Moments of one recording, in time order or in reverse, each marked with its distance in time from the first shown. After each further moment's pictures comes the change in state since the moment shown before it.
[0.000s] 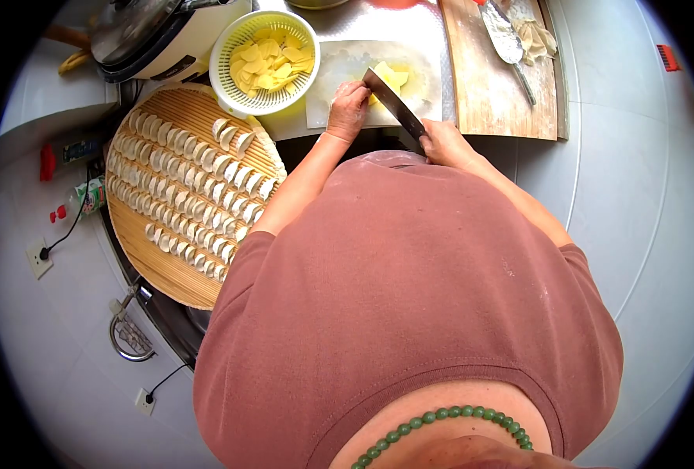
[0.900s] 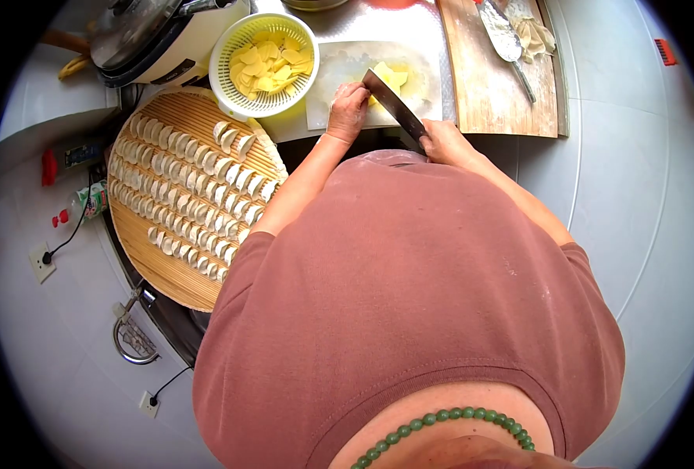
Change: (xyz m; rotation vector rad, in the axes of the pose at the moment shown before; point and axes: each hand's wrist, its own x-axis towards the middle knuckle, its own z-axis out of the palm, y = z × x) left_hand 0.000 0.001 -0.001 -0.013 -0.010 -0.013; right_hand -0.004 -0.011 -0.006 0.047 -0.037 0.049
